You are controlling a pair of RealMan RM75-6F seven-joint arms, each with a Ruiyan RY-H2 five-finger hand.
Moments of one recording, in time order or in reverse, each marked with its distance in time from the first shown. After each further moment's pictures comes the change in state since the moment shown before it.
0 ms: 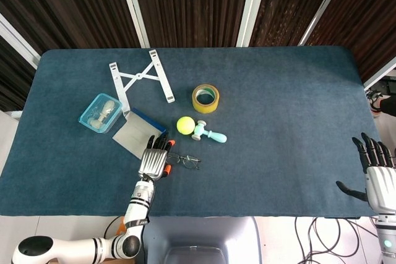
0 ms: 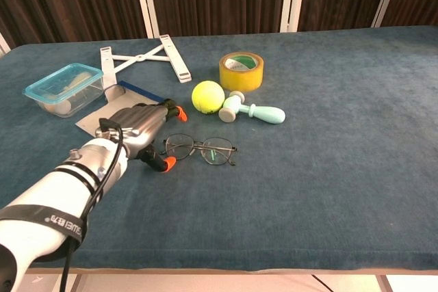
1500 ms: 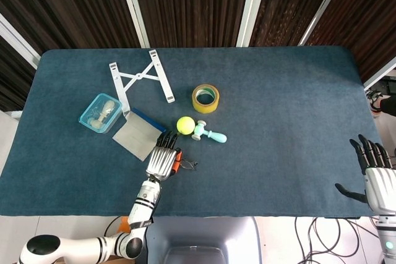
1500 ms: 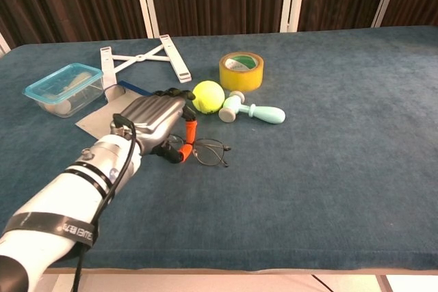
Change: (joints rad) left arm -0.024 -0.031 0.031 0.082 0.160 0.018 -0.077; right arm 0.001 0.020 -0.015 -0.002 -0.018 -0.019 0.028
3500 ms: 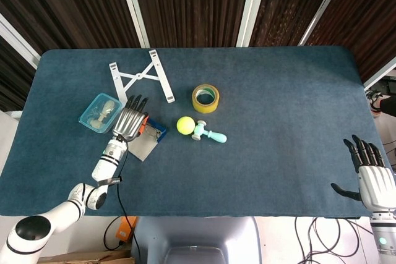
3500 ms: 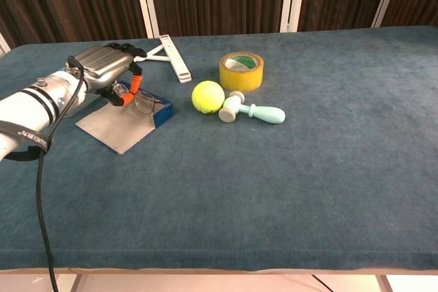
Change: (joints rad) left arm -0.152 0.146 0.028 0.590 0.218 -0.270 -0.460; right arm 0.022 -0.009 0.001 -0.013 0.036 -0.048 -0.039
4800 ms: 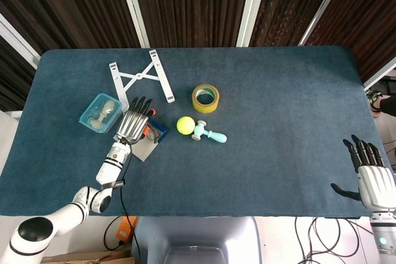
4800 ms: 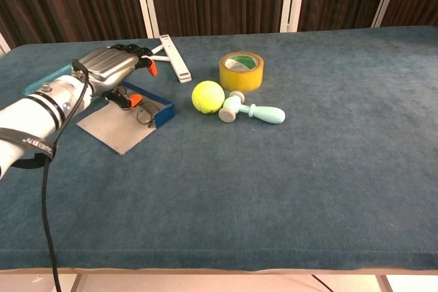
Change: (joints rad) left arm 0.017 -0.012 -0.011 -0.050 0.004 0.048 0.017; right arm 0.004 0.001 -0.005 -0.001 -0.003 -0.007 -0.004
